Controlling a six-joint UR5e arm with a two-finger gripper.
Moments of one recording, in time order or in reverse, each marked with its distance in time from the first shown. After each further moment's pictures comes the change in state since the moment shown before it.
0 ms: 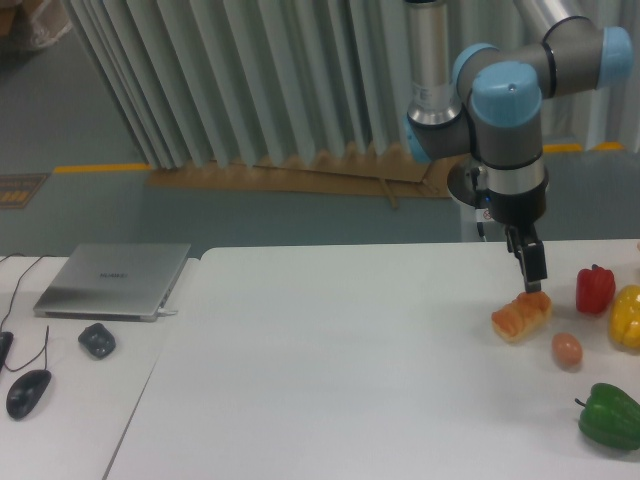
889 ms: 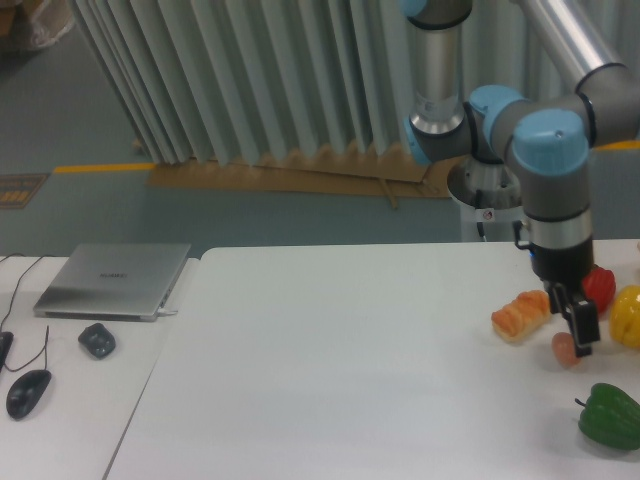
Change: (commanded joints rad) arm 0.072 -0.207 0.140 0.143 -0.009 0.026
